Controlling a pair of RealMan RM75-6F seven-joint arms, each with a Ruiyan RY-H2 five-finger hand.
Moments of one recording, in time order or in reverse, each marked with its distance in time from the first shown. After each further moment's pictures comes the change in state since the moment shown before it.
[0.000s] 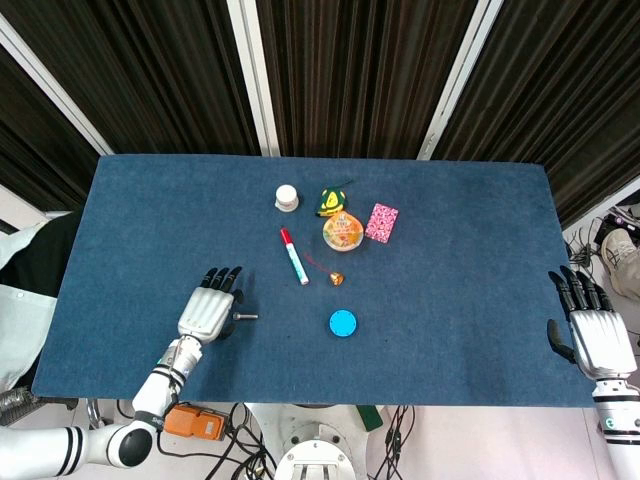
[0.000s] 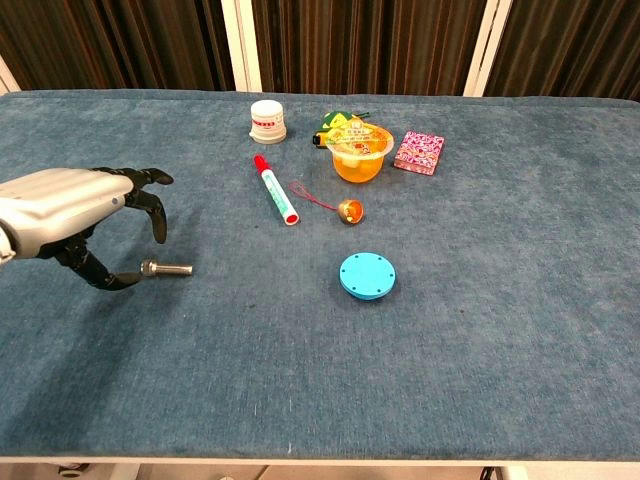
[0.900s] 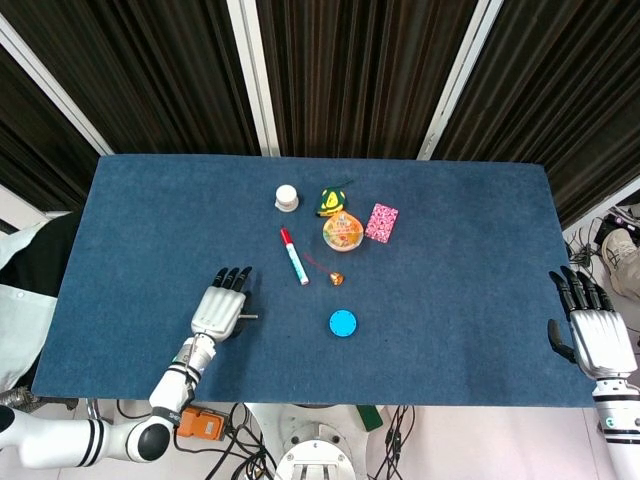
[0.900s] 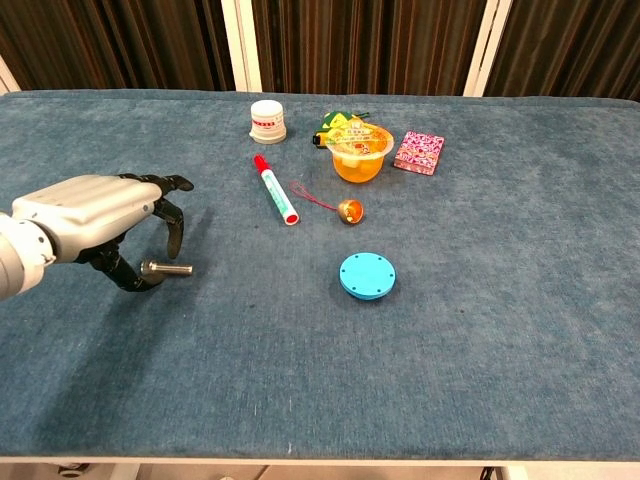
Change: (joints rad) left arm -0.070 -0.070 0.009 0.026 -0.101 0.038 0.064; right arm 0.002 0.001 0.000 -0.002 0.011 -0.006 -0.004
